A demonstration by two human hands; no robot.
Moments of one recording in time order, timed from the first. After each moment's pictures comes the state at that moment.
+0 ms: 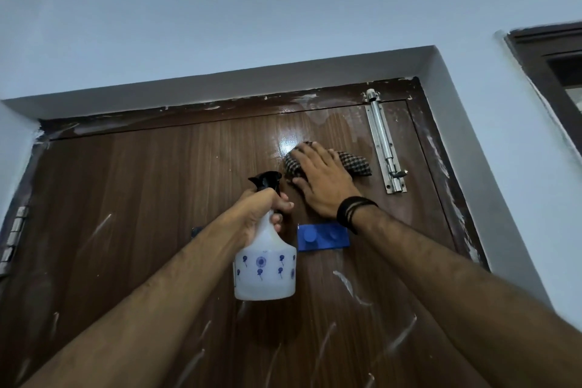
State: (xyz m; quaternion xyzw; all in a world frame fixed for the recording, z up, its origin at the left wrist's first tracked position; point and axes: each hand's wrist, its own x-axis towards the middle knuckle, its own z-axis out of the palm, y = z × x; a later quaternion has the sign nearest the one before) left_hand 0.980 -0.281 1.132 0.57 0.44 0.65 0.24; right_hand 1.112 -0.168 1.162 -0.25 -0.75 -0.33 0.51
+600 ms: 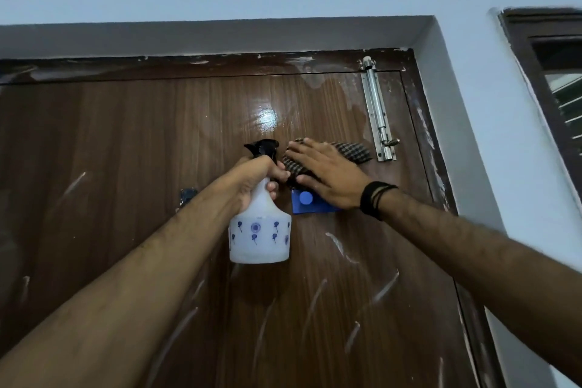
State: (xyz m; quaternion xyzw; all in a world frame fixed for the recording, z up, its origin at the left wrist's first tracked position) left_hand 0.961 -0.266 1.125 0.60 0.41 0.62 0.28; right_hand 1.137 -0.161 1.118 -0.21 -0.83 -0.34 0.39
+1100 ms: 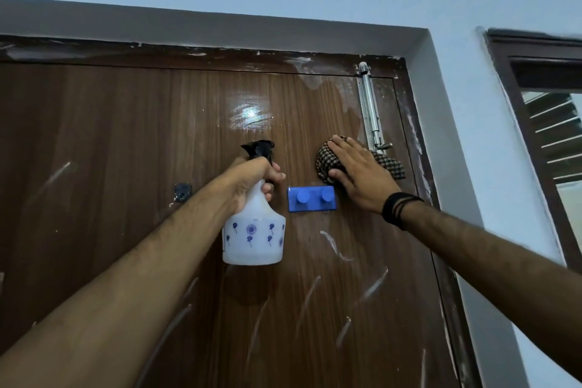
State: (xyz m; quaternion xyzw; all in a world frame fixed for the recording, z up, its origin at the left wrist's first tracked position) left_hand 0.952 -0.263 1.120 0.61 0.40 0.62 0.29; right_hand 1.183 -0.149 1.103 -0.32 -0.77 -0.30 0.46
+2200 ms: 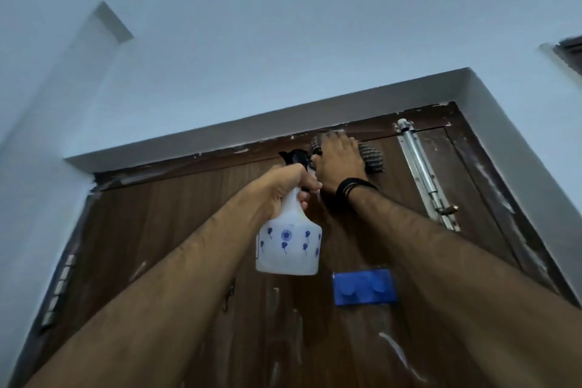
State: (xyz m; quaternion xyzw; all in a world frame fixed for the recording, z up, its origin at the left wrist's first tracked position) left_hand 0.993 -0.293 1.230 0.61 0.48 0.61 0.15; right_hand 1.080 -0.169 1.273 -0.30 -0.68 -0.27 0.61
